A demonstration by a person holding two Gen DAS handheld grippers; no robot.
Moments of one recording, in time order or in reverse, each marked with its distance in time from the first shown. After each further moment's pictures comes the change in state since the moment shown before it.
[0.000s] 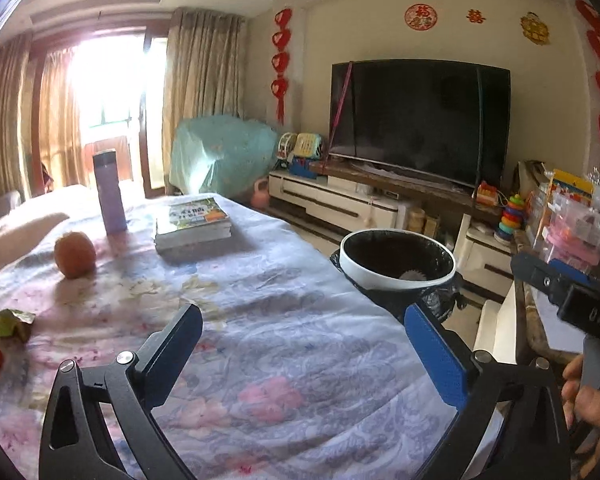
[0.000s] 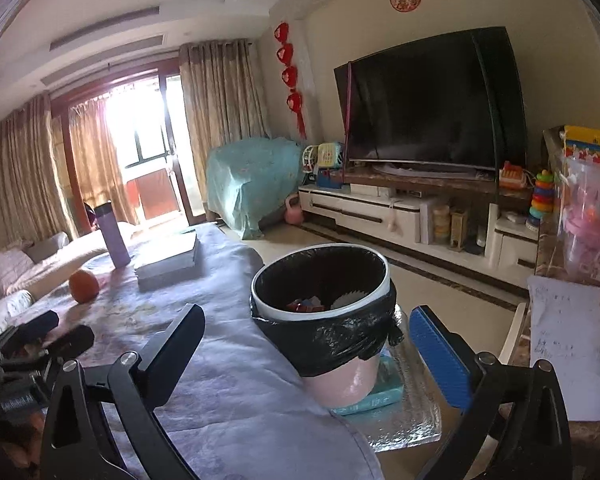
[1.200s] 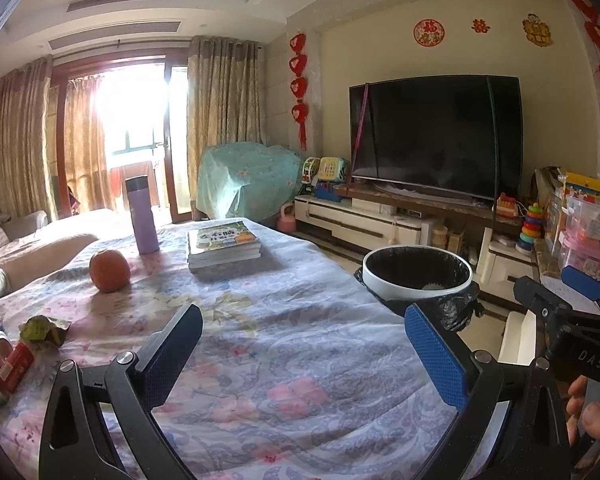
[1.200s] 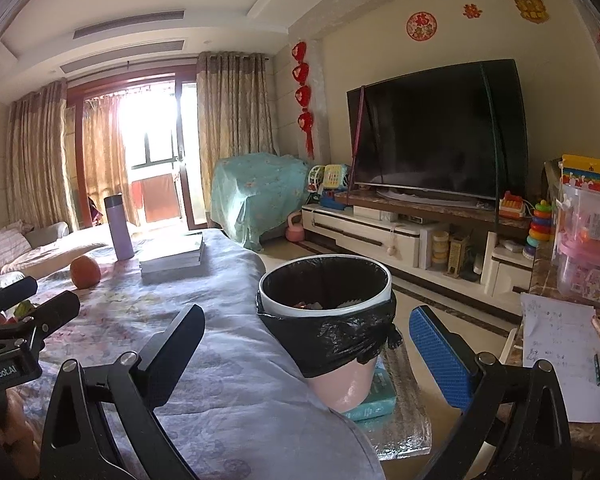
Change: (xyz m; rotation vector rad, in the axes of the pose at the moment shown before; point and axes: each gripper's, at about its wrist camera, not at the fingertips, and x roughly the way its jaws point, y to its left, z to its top) left arm -0.020 0.002 -0.014 0.021 -0.081 0.082; right arm -0.021 0.019 -0.020 -0.097 -0.082 -0.021
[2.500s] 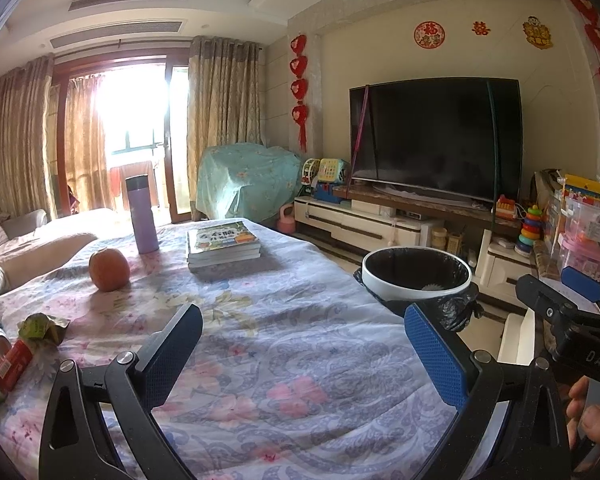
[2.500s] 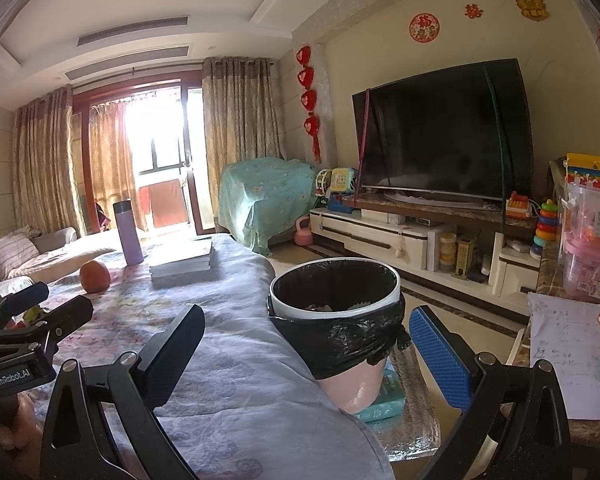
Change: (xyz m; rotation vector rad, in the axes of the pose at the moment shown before) left arm -0.003 0.004 -0.003 -0.002 -0.004 -0.005; right arm -0.005 0.004 0.001 0.013 -0.016 0.031
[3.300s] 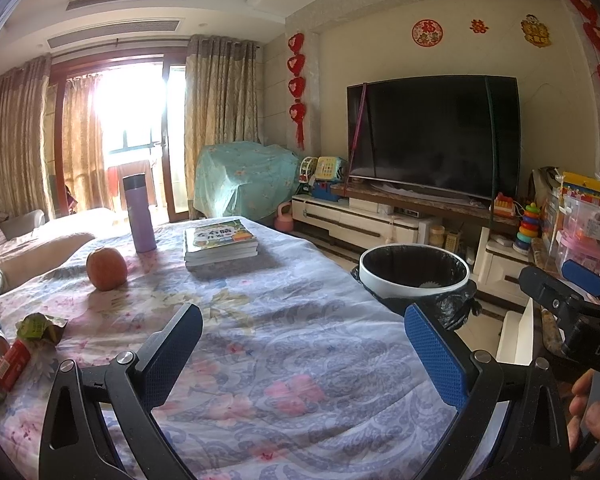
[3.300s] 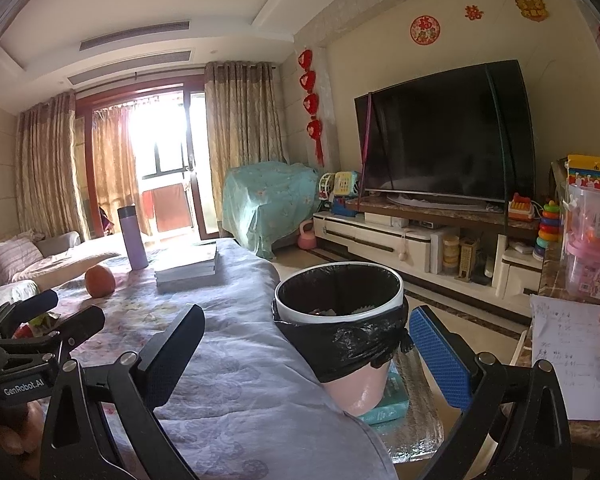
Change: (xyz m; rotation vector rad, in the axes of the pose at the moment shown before) left arm 0.001 -0.001 -0.001 0.004 0.004 -0.005; right arm -0.005 -0.003 0.003 0.009 -0.013 0.015
